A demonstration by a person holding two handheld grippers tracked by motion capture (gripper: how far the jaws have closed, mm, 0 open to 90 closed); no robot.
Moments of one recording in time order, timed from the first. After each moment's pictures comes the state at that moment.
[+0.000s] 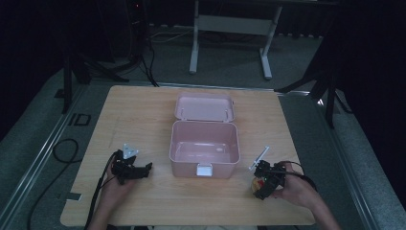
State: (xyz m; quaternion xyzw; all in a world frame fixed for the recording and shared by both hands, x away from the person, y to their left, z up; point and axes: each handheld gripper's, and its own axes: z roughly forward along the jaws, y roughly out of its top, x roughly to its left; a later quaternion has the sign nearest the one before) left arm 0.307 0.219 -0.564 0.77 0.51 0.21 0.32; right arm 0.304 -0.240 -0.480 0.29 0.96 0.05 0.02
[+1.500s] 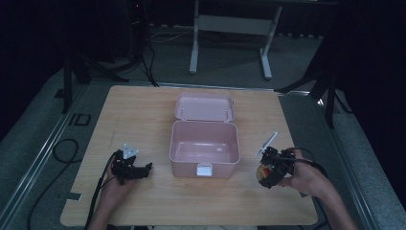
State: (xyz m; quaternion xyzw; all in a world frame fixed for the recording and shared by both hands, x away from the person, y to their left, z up) left arm 0.307 0.219 -0.564 0.77 0.51 0.21 0.32; right arm 0.313 -0.242 -0.423 0.29 0.95 0.05 0.05
